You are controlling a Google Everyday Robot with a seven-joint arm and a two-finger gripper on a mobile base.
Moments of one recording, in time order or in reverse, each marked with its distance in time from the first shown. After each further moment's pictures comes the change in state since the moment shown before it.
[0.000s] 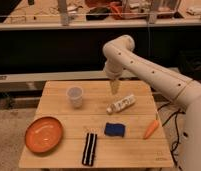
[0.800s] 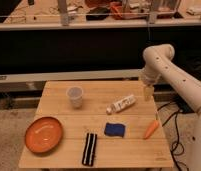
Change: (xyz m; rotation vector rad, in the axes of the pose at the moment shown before) arm 0.175 0.093 0.027 -0.139 0.081 0.303
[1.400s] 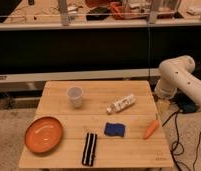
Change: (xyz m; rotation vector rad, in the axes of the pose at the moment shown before) arm 0.028 0.086 -0.016 0.019 0.037 0.114
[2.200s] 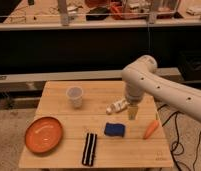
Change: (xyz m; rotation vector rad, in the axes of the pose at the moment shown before) arm -0.174 0.051 -0.049 0.036 0.003 -0.092
